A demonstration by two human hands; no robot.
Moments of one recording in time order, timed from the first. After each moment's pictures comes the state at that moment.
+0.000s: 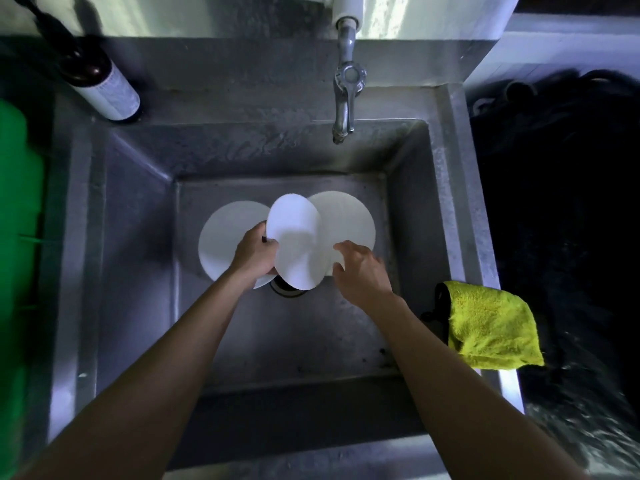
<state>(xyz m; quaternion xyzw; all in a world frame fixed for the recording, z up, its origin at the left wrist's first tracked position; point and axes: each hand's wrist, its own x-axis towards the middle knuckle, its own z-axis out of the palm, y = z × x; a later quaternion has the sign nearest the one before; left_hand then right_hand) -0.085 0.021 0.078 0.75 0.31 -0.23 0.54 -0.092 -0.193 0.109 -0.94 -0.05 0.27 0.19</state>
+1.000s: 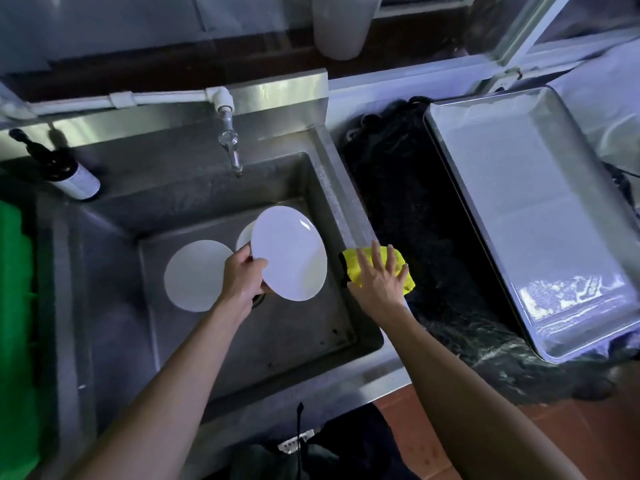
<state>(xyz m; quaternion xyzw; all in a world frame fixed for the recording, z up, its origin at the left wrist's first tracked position) -0.162 -0.099 0.247 0.68 0.28 -0.17 0.66 -0.201 -0.347 0.207 -0.97 0.10 0.21 0.08</state>
